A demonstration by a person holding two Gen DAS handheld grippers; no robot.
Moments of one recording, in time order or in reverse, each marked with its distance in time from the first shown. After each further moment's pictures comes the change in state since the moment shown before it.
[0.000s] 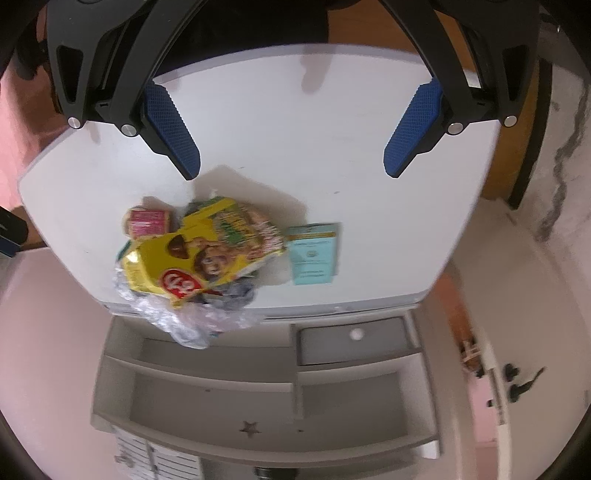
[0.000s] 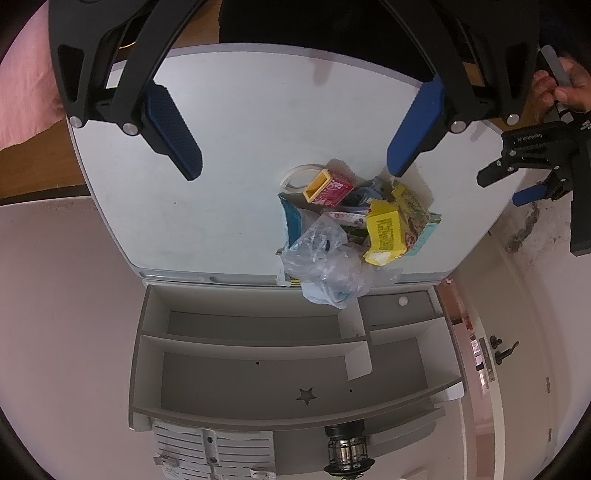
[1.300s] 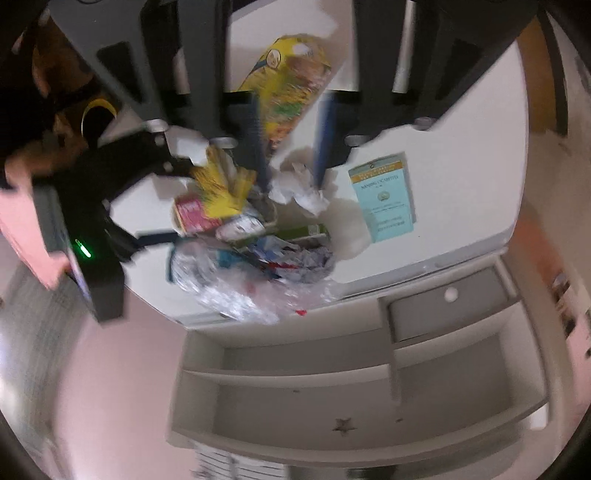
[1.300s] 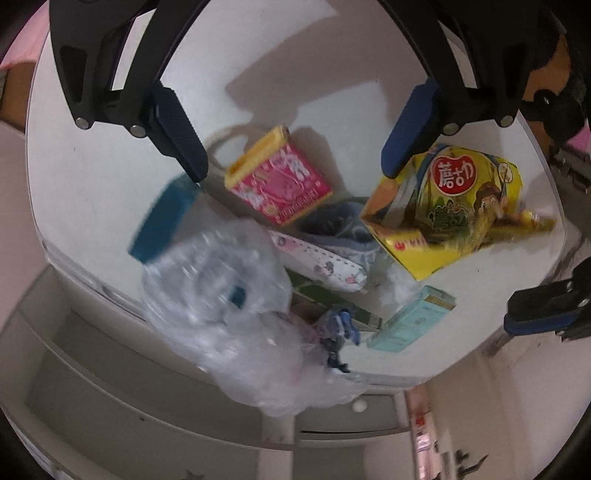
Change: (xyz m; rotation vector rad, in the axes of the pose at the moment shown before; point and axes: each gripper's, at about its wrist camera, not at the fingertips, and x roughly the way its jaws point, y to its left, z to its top) left arm 0.024 0.002 0.044 0.257 0.002 -0.314; right arm 0.159 0.059 0.012 -0.359 0.296 0.122
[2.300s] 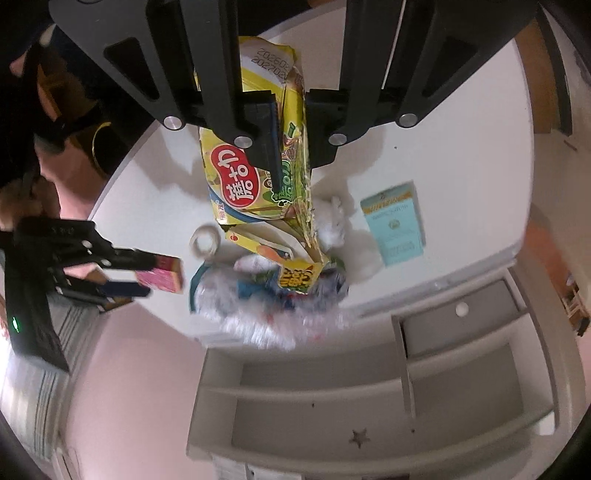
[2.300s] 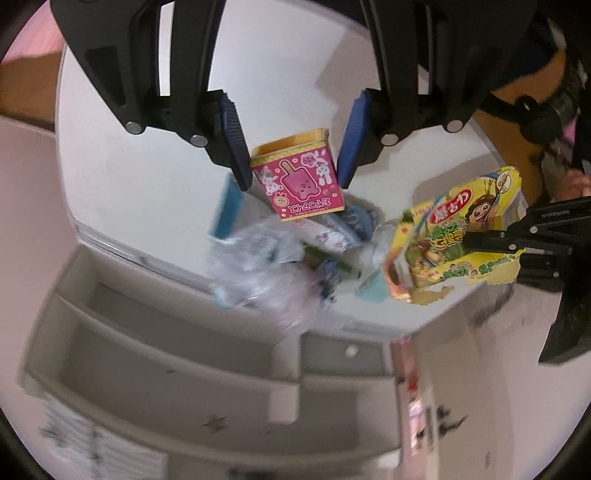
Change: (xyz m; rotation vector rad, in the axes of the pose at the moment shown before) left arm -0.015 0.001 -0.019 -0.015 0.035 -0.048; right arm -0.104 -0.021 -0.038 0.099 -0.208 -0.018
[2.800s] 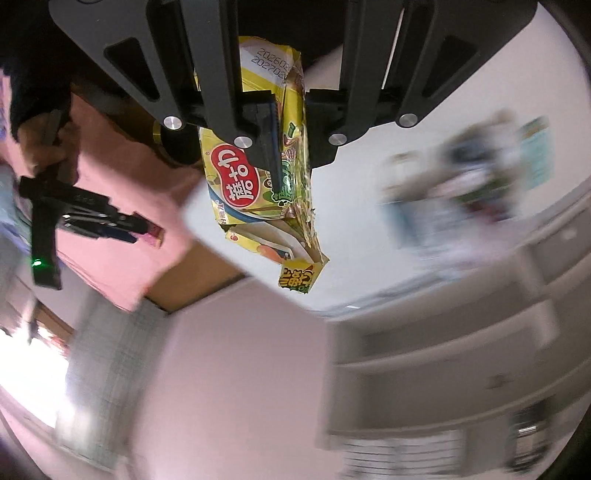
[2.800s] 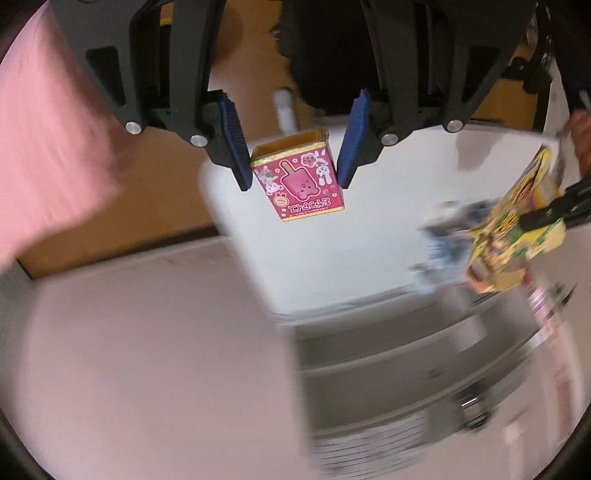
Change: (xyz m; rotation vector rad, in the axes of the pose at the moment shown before) left arm 0.024 -0.209 0.056 0.152 -0.041 -0.264; right arm -0.167 -0.175 -0.202 0.602 -0.072 -0.362
